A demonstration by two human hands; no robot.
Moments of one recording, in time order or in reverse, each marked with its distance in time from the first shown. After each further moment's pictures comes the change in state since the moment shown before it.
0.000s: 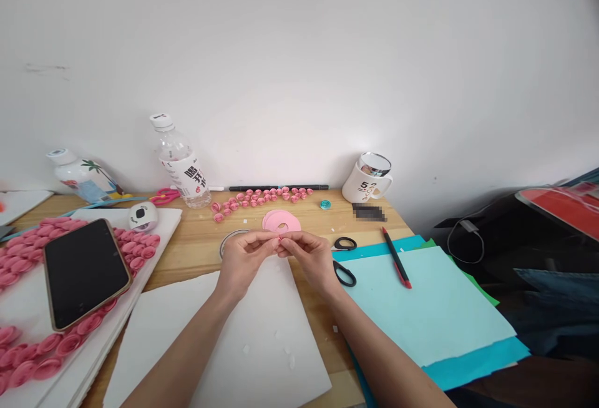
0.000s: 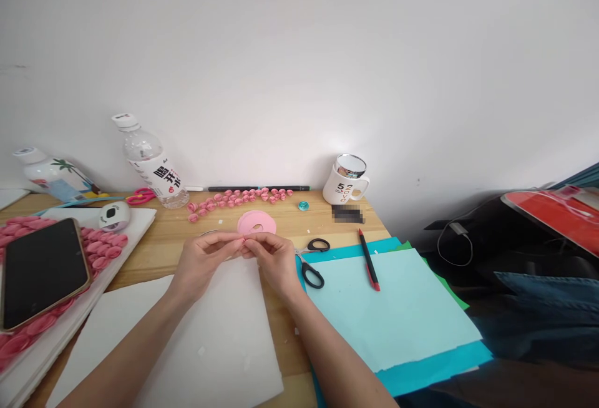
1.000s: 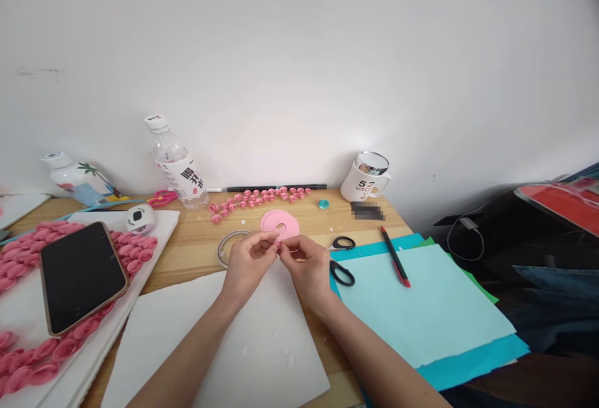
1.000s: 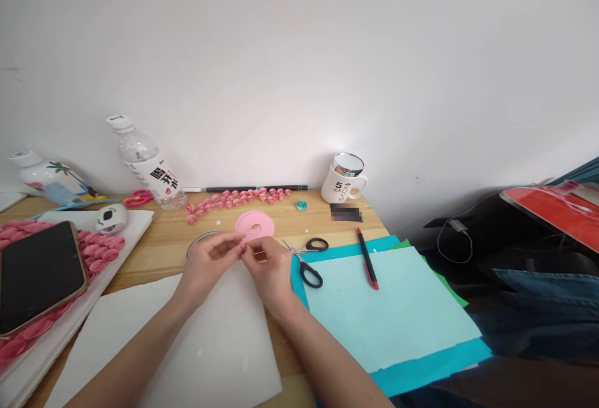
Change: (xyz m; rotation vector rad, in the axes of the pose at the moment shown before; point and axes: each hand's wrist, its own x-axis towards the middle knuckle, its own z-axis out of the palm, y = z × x) left_hand -0.002 -0.006 0.009 0.215 0.042 0.046; right_hand -0.013 0.010 0.007 -0.537 0.212 -0.347
